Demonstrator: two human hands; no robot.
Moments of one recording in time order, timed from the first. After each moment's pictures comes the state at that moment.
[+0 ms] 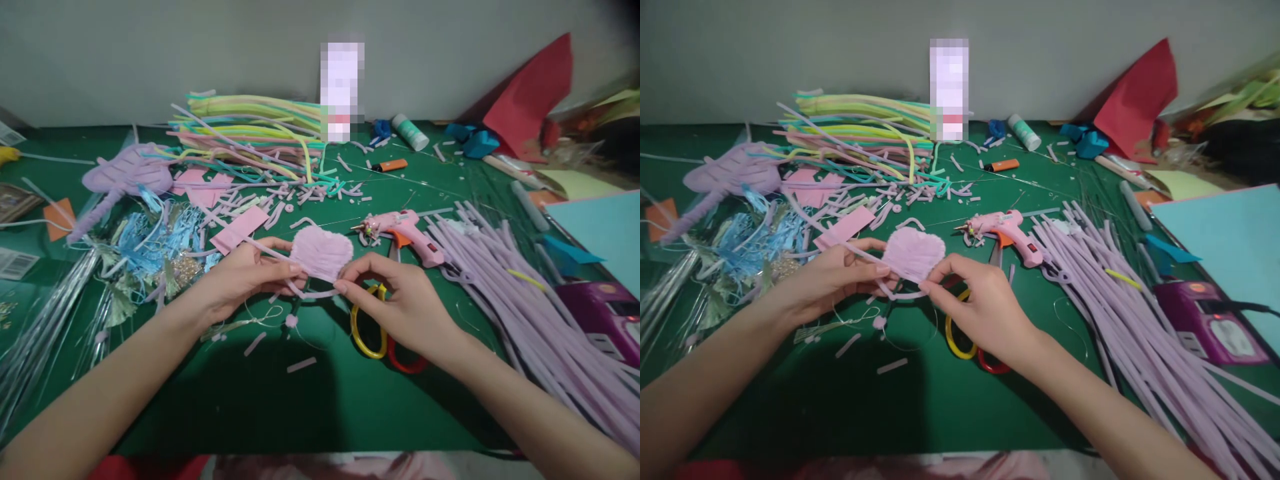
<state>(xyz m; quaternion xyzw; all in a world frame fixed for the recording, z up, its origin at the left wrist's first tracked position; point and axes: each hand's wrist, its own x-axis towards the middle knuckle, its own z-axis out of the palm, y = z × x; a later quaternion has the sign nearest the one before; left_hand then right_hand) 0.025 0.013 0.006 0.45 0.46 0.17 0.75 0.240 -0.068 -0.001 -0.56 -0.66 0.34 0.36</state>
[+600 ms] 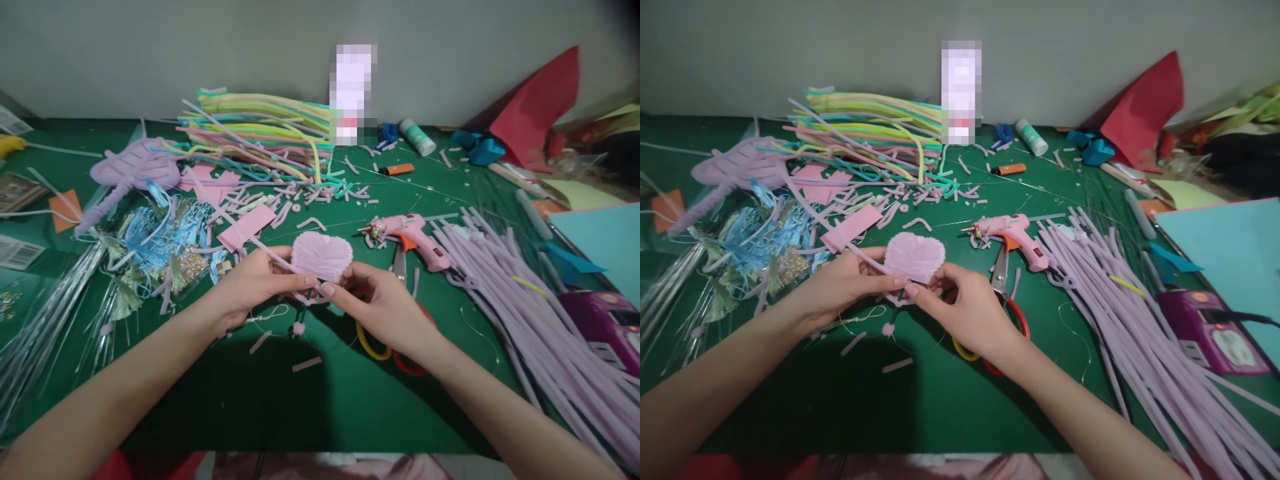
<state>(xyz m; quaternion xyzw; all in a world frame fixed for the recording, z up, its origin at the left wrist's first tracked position) 0.028 0.003 -0.004 0.48 0.42 0.20 0.74 0.217 -0.066 -0.007 -0.60 -0.56 0.47 0.33</state>
